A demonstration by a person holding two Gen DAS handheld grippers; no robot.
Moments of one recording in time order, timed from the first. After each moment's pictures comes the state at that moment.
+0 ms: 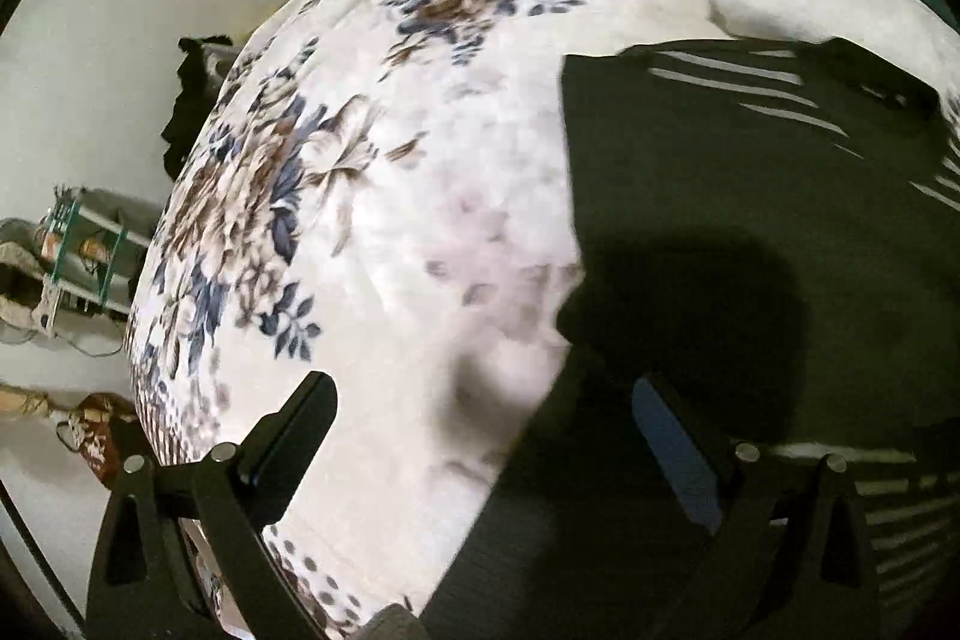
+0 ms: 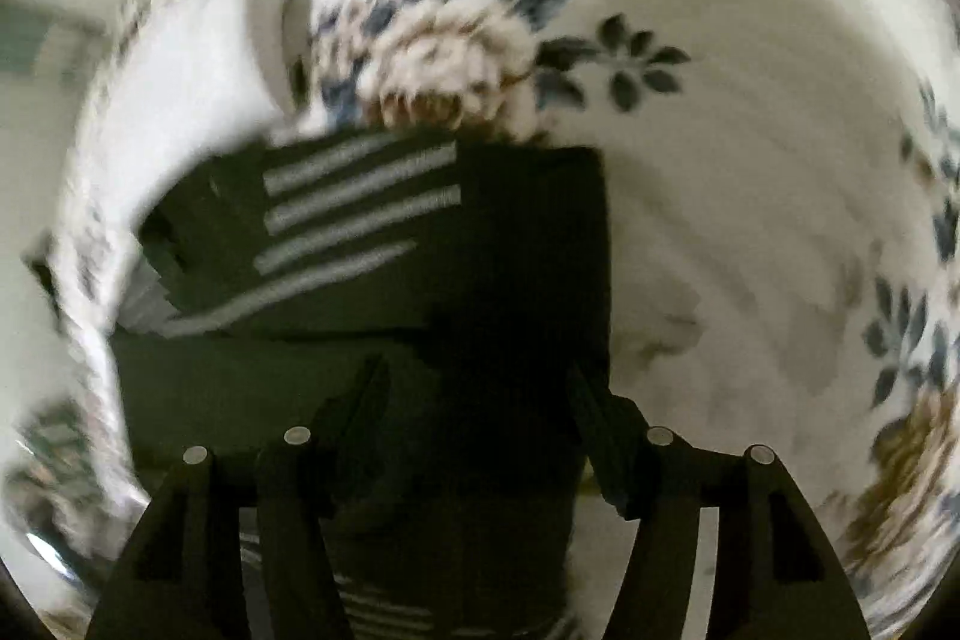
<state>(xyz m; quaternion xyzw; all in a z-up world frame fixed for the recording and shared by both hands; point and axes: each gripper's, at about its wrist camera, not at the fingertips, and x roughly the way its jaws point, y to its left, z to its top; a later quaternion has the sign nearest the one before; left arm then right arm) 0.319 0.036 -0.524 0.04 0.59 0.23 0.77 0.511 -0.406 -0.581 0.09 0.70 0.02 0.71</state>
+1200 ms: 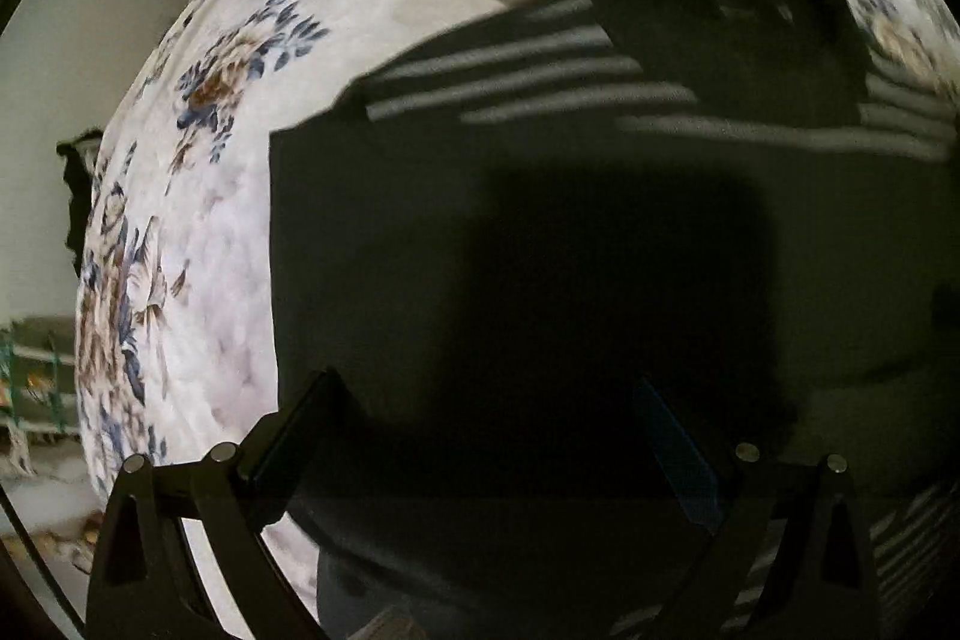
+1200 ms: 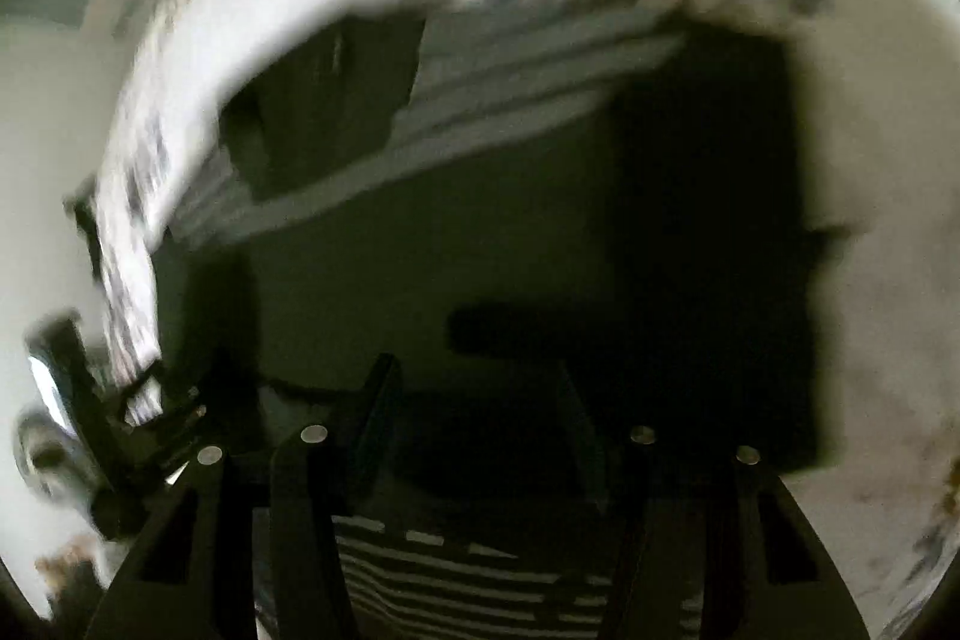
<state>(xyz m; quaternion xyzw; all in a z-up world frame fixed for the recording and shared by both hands) 0.402 -0.048 -0.573 0.11 0.62 0.09 0.77 0.488 -0.298 -0.603 0.13 0.71 0.10 0.68</state>
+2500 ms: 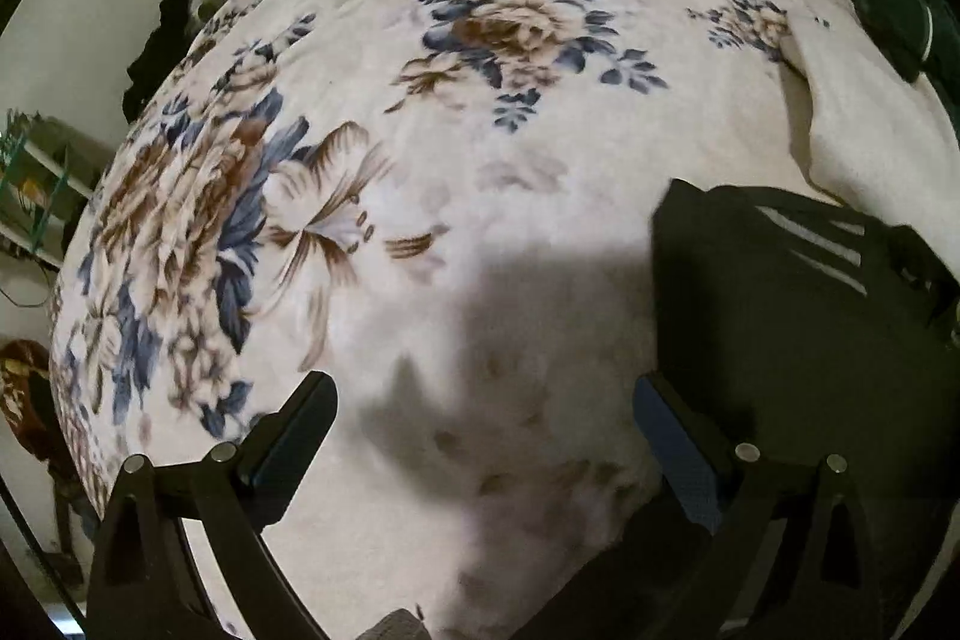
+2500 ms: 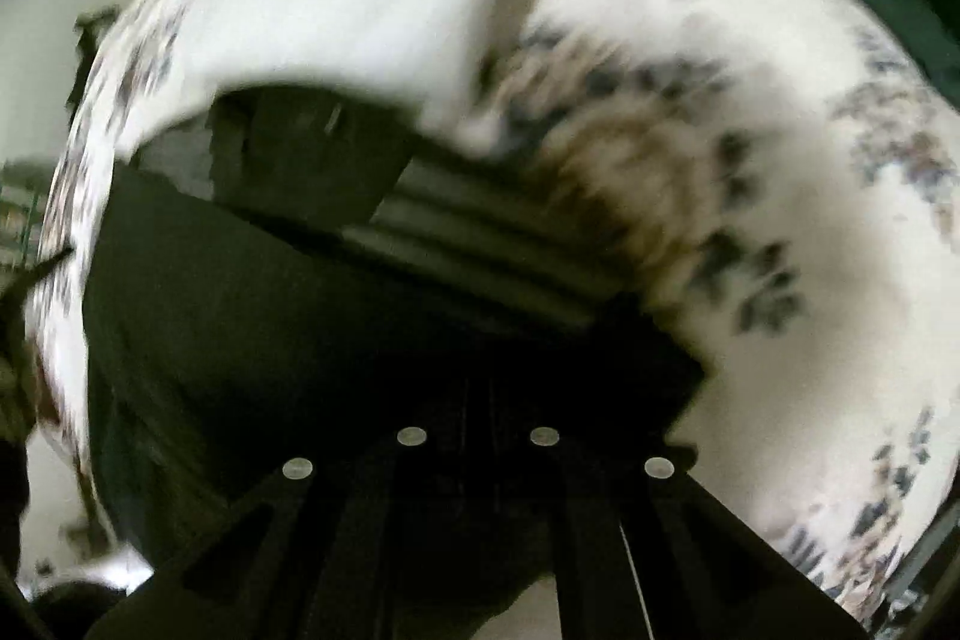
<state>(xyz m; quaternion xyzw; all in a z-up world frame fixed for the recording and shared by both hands) 0.387 0.123 -0.531 -0.09 0.57 0.22 0.79 0.593 -0.369 -0.546 -0.06 0.65 0.16 0.74</state>
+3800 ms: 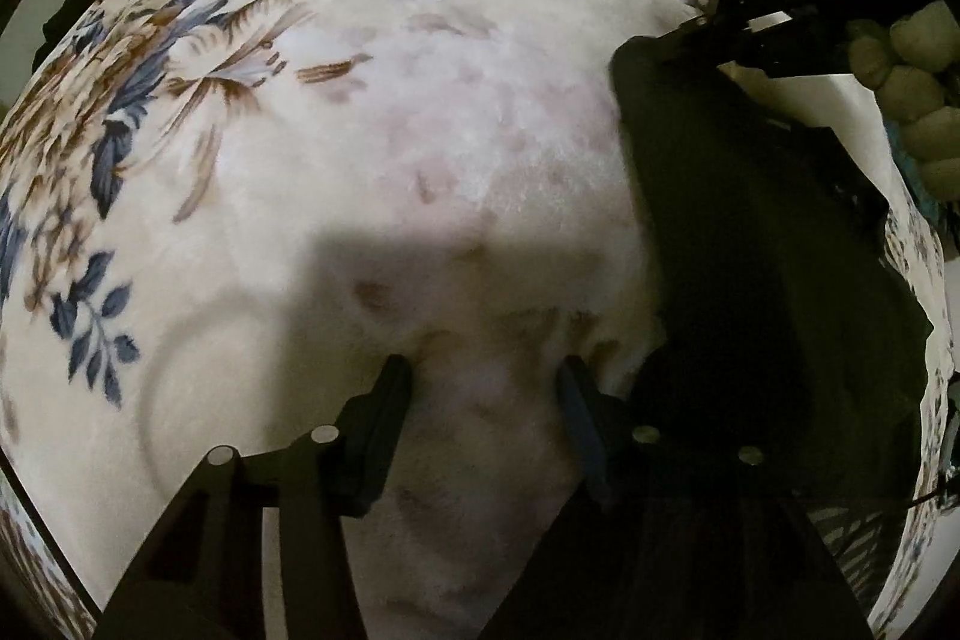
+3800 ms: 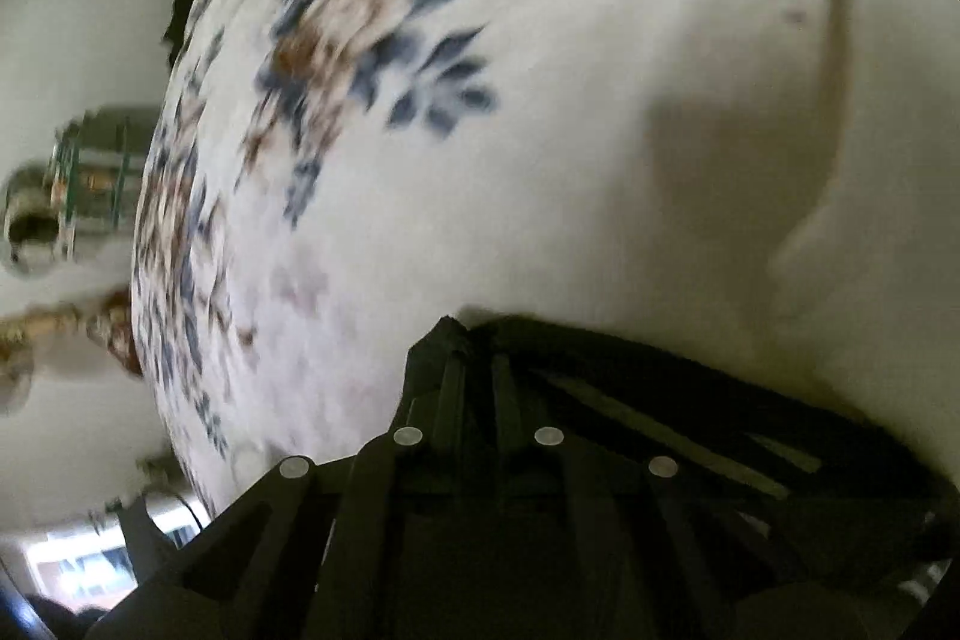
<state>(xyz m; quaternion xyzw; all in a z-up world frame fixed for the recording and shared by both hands) 0.328 0.117 -0.585 -0.17 0.56 0.09 0.81 0.661 0.050 -0.599 -0.02 0.71 0.31 0.63</state>
